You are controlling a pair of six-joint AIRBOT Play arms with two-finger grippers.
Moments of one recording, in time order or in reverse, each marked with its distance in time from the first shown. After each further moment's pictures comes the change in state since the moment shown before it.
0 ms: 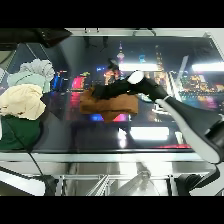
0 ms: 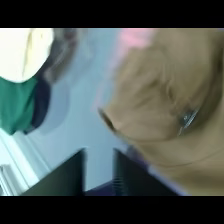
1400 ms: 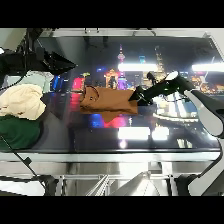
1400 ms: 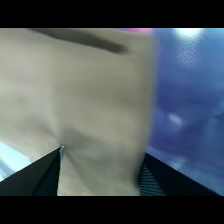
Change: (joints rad) left arm 0.005 0.126 -0.466 -0.003 -0.099 0.180; right arm -0.470 -0.139 -0.087 -0.126 0.402 0.147
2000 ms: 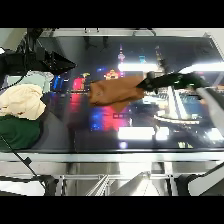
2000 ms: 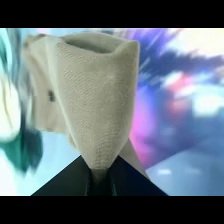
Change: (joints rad) left arm -0.002 0.000 0.000 0.000 0.004 0.002; right arm -0.211 0.156 0.007 0.159 -0.067 -0.100
